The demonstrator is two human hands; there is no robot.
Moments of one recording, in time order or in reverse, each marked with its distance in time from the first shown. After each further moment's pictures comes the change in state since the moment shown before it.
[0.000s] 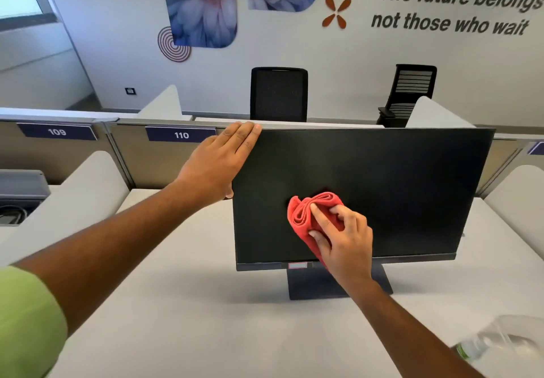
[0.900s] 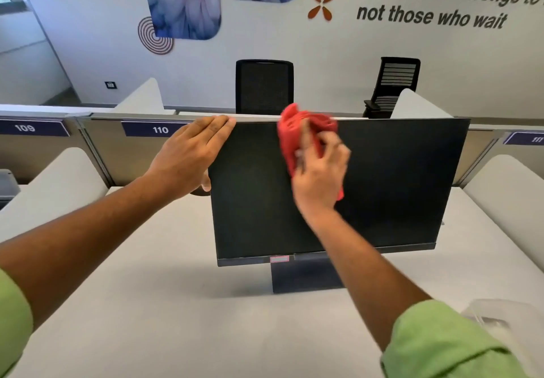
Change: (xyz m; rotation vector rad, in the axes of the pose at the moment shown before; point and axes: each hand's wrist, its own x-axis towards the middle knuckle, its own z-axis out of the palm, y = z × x) left_hand 0.004 -0.009 0.003 0.025 0.104 0.082; right_hand 0.131 -0.041 -0.017 0.041 0.317 0.184
